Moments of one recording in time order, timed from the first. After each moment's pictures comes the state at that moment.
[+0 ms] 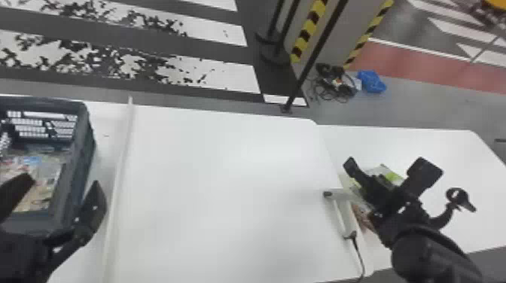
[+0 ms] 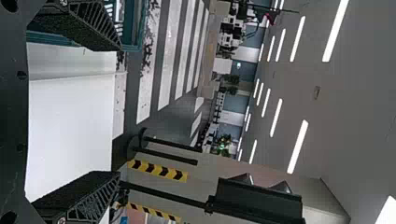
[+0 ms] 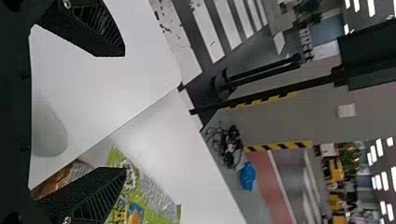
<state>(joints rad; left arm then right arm) 0.70 0.16 -0.13 -2.09 0.22 -0.12 -0.11 0.26 -0.19 -0.53 -1.75 -0.48 0.46 -0.01</state>
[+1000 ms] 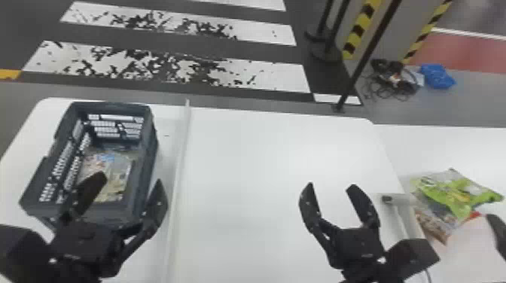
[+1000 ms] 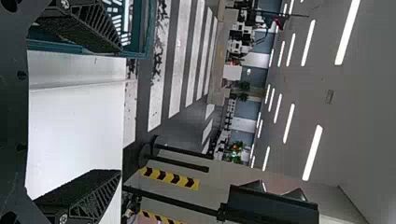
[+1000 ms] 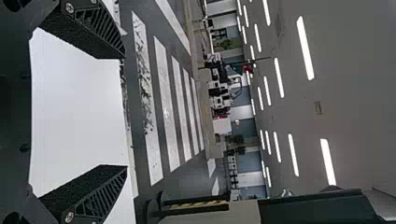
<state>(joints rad) 0.75 0.17 -0.12 -2.21 0.18 -0.01 -0.07 0.71 -0.12 0.05 -1.94 -0.23 -0.29 0.02</state>
